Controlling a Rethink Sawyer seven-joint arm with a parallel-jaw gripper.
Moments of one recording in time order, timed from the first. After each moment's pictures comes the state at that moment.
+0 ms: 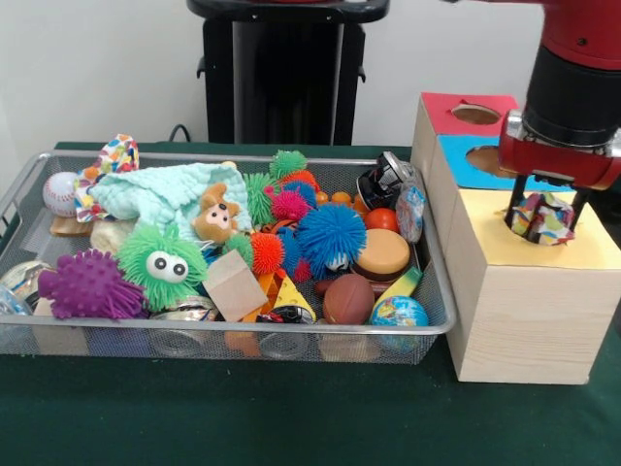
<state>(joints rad) 0.09 -0.43 -0.11 1.22 0.18 0.89 2.04</state>
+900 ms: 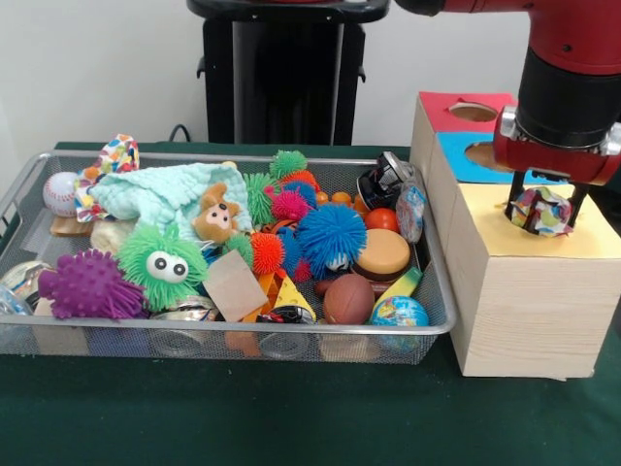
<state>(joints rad) 0.05 -0.43 -0.05 1.19 0.17 0.99 2.04</state>
